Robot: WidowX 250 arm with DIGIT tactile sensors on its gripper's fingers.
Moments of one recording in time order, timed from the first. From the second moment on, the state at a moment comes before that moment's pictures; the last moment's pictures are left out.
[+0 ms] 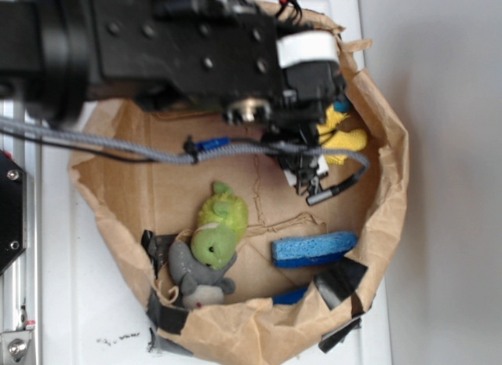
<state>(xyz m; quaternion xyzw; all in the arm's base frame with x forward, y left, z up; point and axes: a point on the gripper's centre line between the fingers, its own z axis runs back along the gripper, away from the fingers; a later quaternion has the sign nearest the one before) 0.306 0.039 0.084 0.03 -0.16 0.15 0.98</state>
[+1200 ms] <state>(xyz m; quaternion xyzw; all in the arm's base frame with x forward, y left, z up) 0.325 0.045 0.074 0.05 -0.16 0.19 0.97</state>
